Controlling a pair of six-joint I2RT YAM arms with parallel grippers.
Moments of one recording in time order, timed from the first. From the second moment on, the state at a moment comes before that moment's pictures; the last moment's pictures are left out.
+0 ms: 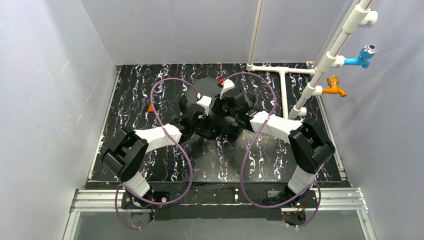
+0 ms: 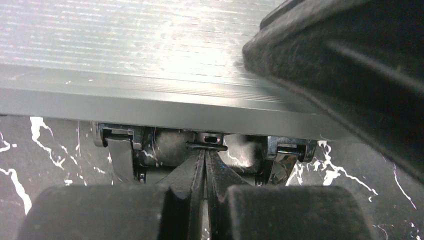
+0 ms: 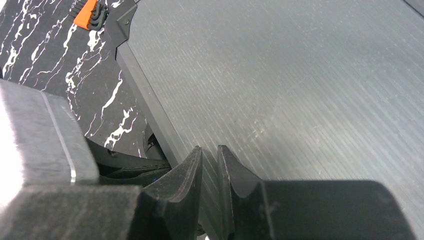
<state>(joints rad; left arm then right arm) -0.68 1.61 0.83 0.15 -0.19 -0.19 0.73 1.72 1.09 0.13 0.00 0.34</state>
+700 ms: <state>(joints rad) -0.68 1.70 0.96 0.10 -0.17 -0.10 0.72 1.72 1.08 0.15 0.02 0.34</state>
